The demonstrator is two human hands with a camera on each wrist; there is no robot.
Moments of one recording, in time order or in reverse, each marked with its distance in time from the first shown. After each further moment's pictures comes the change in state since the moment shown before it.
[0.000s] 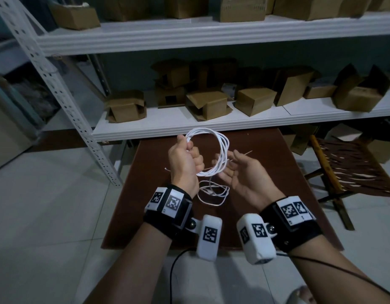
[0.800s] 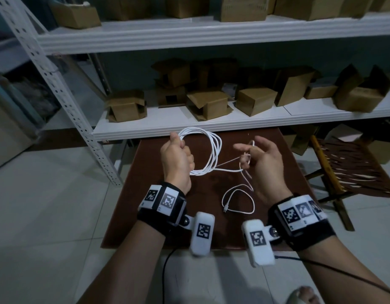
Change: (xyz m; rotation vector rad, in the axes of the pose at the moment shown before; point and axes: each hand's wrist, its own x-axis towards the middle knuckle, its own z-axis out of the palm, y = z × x) left_hand 0.006 0.011 -0.008 0.161 0.105 0.100; right_hand -0.015 -0.020 0.000 -0.297 0.216 -0.491
